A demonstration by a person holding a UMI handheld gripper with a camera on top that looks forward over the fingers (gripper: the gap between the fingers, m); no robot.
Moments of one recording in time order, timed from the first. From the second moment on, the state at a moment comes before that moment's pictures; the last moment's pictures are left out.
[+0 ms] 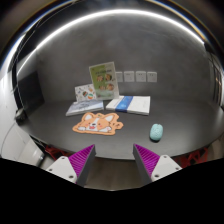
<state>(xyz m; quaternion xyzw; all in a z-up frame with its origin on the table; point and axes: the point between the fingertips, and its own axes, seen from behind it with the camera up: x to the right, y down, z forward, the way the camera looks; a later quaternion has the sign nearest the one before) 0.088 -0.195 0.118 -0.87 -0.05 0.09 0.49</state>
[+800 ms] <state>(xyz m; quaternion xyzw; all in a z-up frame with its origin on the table) 0.257 -0.076 0.015 -0.89 0.04 -0.01 0.46</state>
